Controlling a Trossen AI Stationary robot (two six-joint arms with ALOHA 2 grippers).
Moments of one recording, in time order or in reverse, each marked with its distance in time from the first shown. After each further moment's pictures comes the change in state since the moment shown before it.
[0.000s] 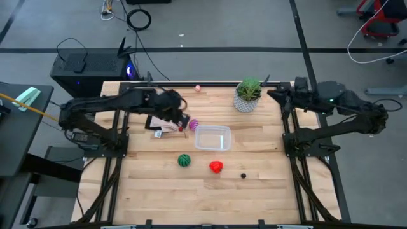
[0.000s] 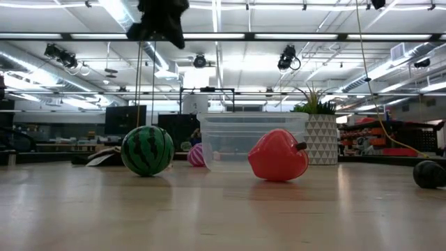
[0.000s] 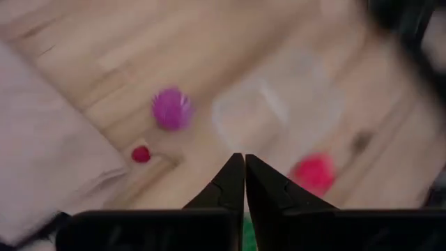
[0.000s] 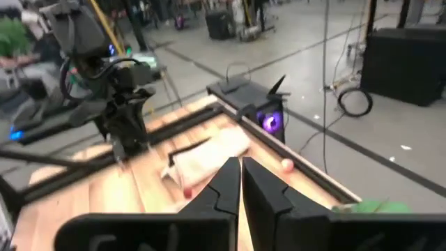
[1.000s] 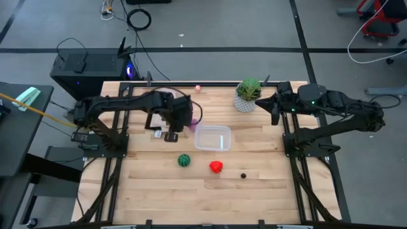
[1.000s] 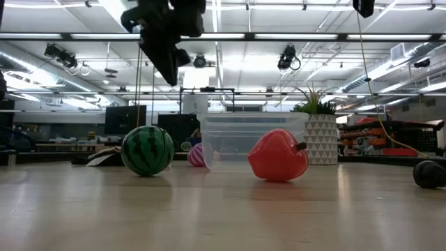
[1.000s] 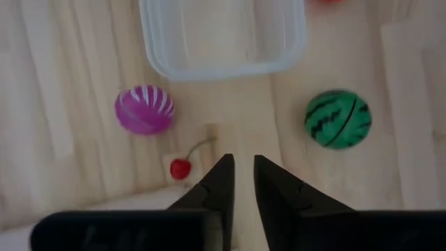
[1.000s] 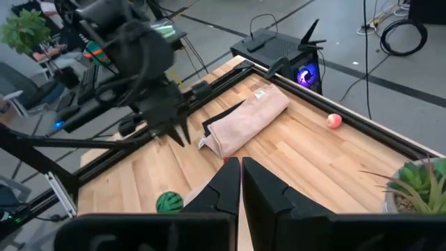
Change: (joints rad) left arm 0.102 0.158 -0.049 -0.032 0.241 1.058; right arm 0.000 0.104 0.000 0.004 -0.125 0.214
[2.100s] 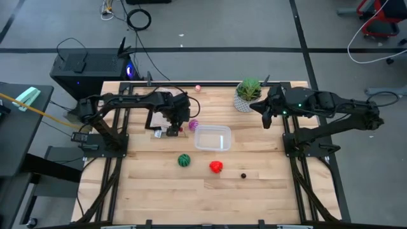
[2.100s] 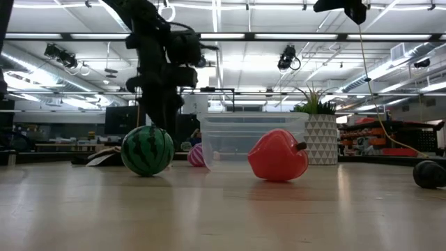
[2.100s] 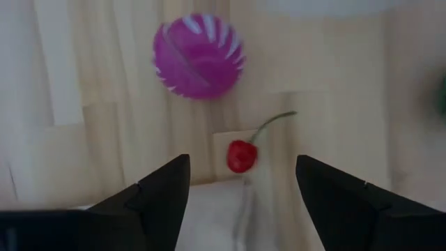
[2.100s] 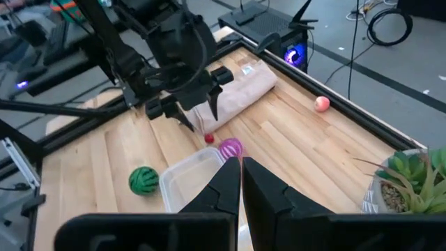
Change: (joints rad) left arm 0.150 0.076 -0.255 0.279 -0.054 0.097; right arm -0.002 0.090 -0.001 -0.036 0.007 -0.061
